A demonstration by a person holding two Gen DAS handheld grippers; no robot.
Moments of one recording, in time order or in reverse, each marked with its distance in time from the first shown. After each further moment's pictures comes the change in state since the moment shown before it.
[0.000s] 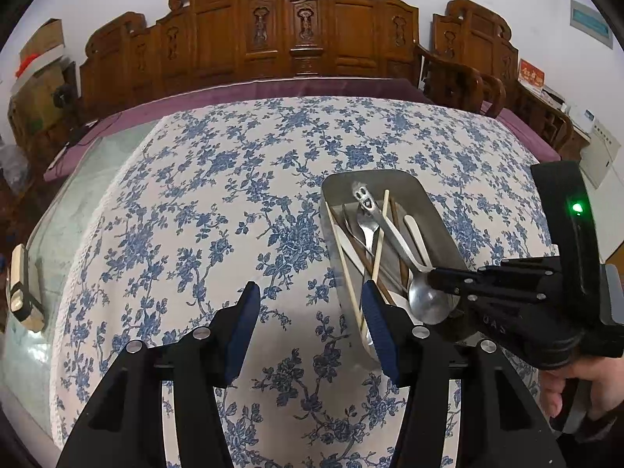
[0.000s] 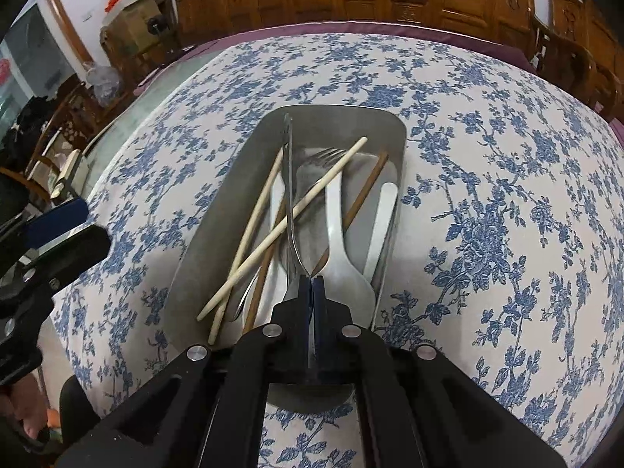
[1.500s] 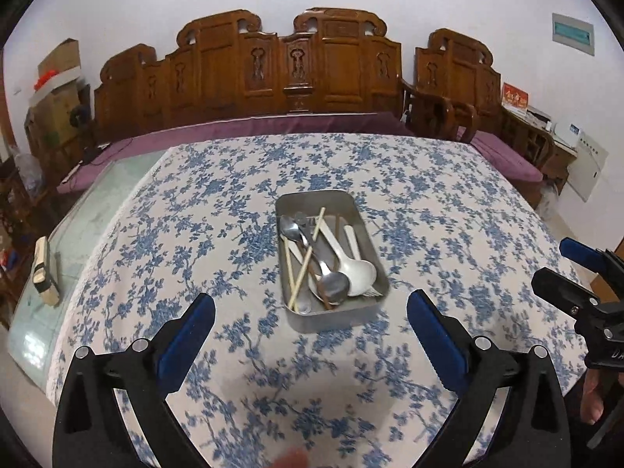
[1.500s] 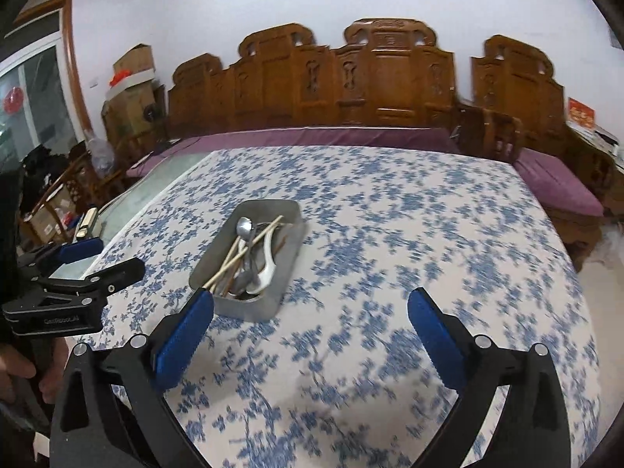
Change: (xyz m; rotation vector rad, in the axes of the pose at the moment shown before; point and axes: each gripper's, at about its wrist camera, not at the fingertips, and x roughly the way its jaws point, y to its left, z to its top) left arm -0.096 -0.076 -0.044 -0.011 -0.145 0.009; right arm -0.206 -0.043 -0.122 0.040 -0.415 -0.130
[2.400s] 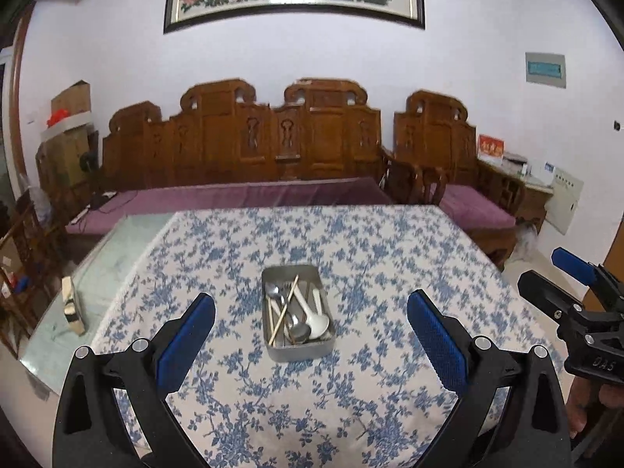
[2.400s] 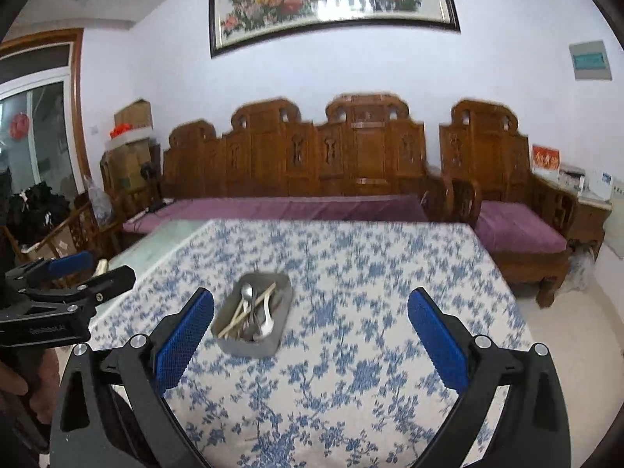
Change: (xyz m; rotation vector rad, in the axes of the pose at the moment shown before) left arm -0.143 -0.034 0.025 0.007 -0.240 -0.020; right arm -0.150 0.015 0.022 -0.012 -0.284 -0.049
